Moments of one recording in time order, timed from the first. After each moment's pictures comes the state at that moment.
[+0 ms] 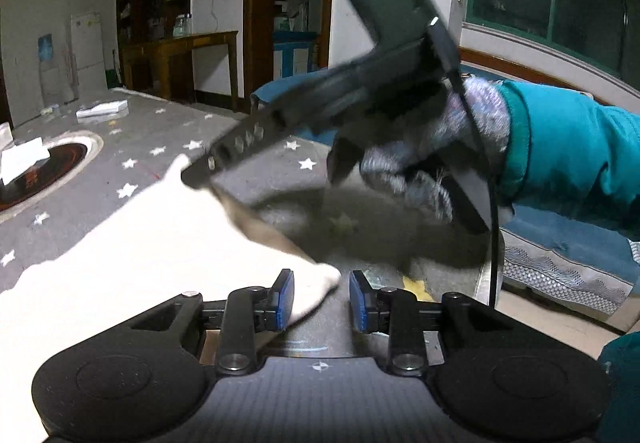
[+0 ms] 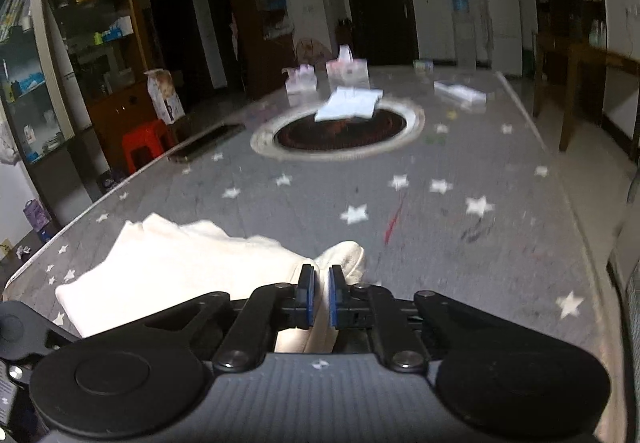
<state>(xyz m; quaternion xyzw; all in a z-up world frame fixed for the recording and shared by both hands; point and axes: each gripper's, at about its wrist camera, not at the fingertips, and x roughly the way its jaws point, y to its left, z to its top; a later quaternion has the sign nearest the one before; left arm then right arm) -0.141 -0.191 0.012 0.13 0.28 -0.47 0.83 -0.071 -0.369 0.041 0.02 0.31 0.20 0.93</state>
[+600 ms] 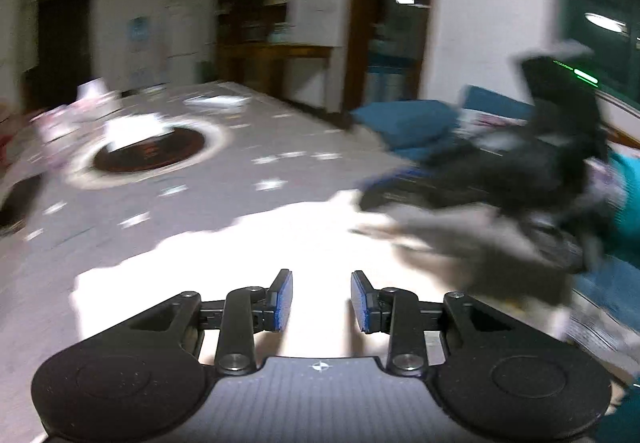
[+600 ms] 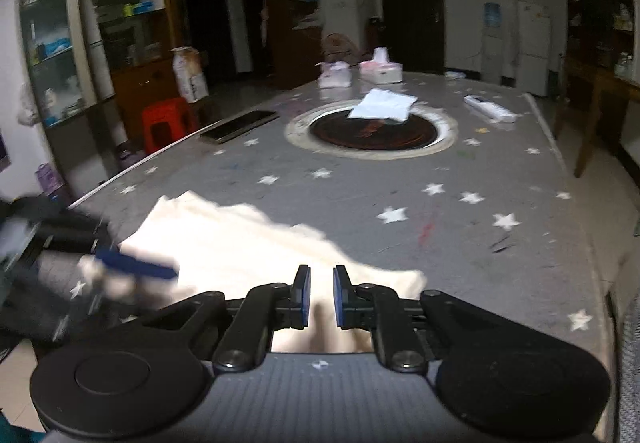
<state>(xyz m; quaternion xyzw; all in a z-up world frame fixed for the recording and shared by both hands) -0.100 -0.093 0.032 0.06 0.29 -0.32 0.90 -0.089 -0.341 0.046 -0.03 0.31 0.24 0.92</state>
